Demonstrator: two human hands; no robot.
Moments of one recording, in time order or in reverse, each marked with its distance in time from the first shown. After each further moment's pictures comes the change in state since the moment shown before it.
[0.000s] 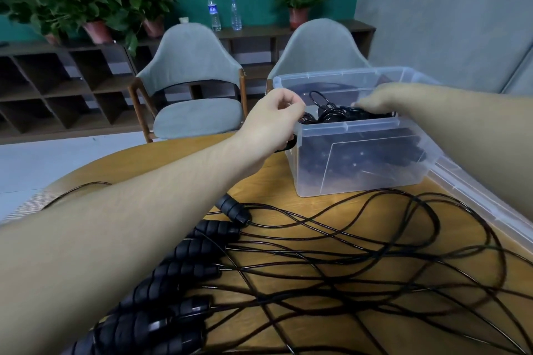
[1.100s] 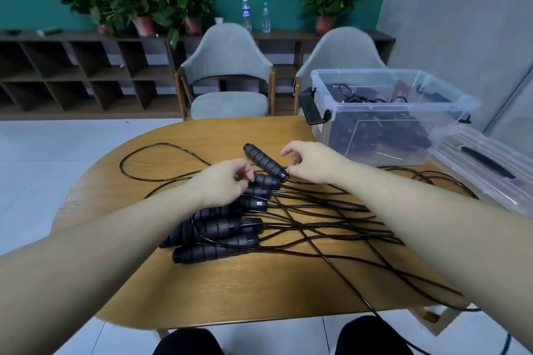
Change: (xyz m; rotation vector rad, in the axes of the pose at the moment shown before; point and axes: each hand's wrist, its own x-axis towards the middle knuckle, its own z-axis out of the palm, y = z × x) left_hand -0.162 -0.091 -0.129 0.692 -0.192 -0.138; right_hand -0.191 -0.085 0.134 0.106 -0.151 -0.658
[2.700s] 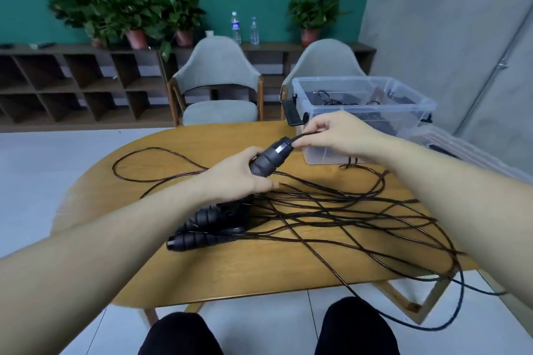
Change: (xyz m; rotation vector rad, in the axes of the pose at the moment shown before) left_hand -0.047 0.074 -0.001 -0.237 -0.029 0.089; right_hand -0.087 0.002 -0.080 0.252 0.201 -0.047
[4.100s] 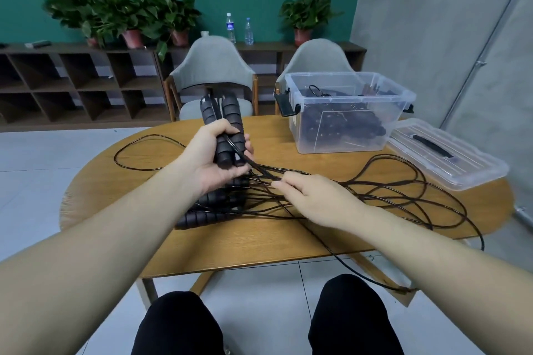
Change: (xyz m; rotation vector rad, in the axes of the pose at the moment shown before) left_hand -0.034 0.012 -0.005 -1.499 0.019 -0.284; right_hand -0.107 -0.010 0.084 -0.236 -0.078 -0.144
